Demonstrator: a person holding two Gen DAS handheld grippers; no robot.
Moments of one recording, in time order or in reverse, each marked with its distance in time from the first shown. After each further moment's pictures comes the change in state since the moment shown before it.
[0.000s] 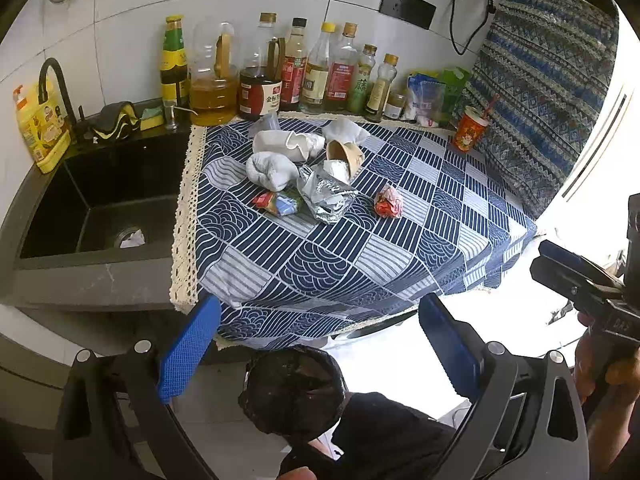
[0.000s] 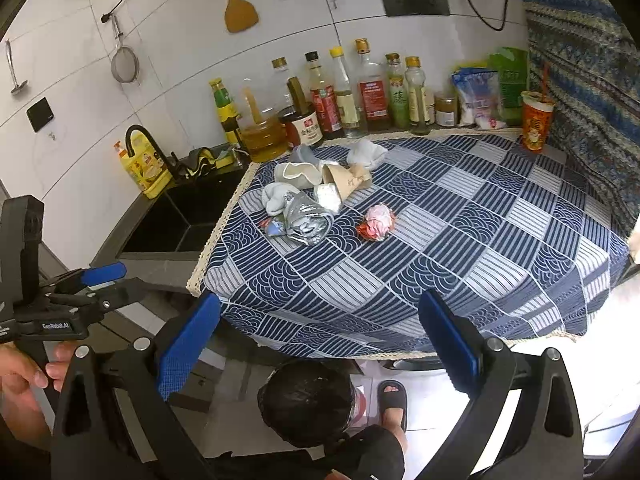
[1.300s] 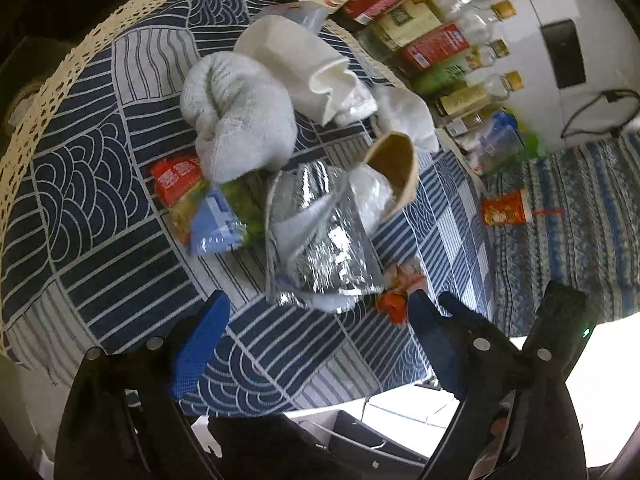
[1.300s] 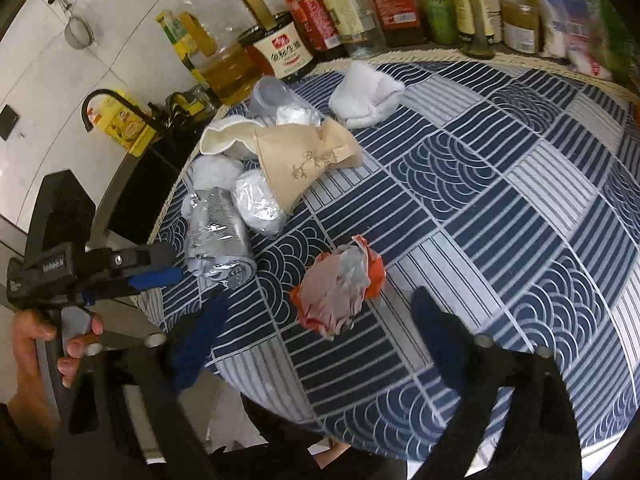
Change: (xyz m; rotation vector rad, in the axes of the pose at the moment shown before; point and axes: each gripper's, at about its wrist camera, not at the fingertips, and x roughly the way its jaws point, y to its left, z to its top) left arm 0.234 0.048 0.085 -0.577 0.251 -0.252; right arm 0.240 -0.106 0.086 -0.049 0.366 0.204
